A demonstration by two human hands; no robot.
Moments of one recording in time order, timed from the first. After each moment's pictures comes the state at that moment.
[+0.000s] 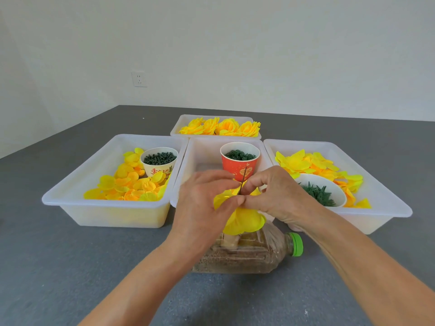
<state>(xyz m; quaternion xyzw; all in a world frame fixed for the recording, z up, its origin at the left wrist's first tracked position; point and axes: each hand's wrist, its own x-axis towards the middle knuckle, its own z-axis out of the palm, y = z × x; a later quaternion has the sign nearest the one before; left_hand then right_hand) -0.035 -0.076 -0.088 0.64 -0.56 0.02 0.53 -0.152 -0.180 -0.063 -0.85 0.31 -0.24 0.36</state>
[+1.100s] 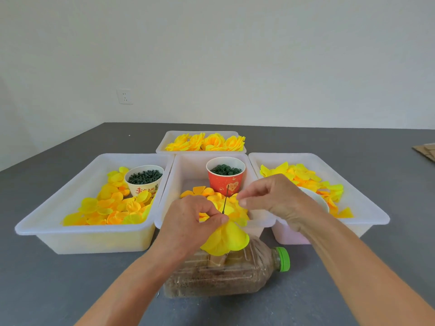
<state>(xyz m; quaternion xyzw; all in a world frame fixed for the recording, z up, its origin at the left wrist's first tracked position) -0.024 -0.089 -0.085 0.68 -0.56 -0.08 0.47 -0.169 -0.207 -0.055 -0.77 0.35 -0.25 0.47</state>
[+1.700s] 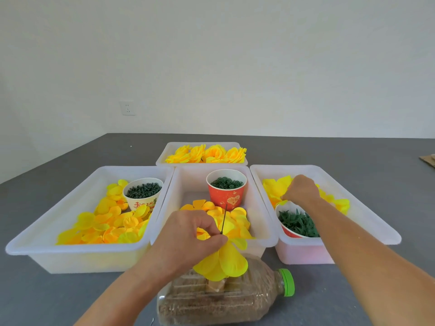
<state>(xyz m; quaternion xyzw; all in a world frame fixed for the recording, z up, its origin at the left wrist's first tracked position) -0.018 -0.094 -0.072 0.67 -0.61 -0.10 0.42 -0.173 -0.374 -0.098 -0.74 0.63 -0.17 0.15</state>
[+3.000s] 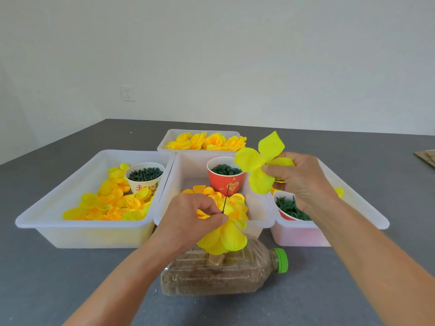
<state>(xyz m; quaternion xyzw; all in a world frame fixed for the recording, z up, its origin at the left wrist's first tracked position) -0.021 -0.092 -0.081 0.67 -0.57 -0.12 0.47 -0.174 -0.232 -0.035 -0.62 0.36 -0.45 0.53</state>
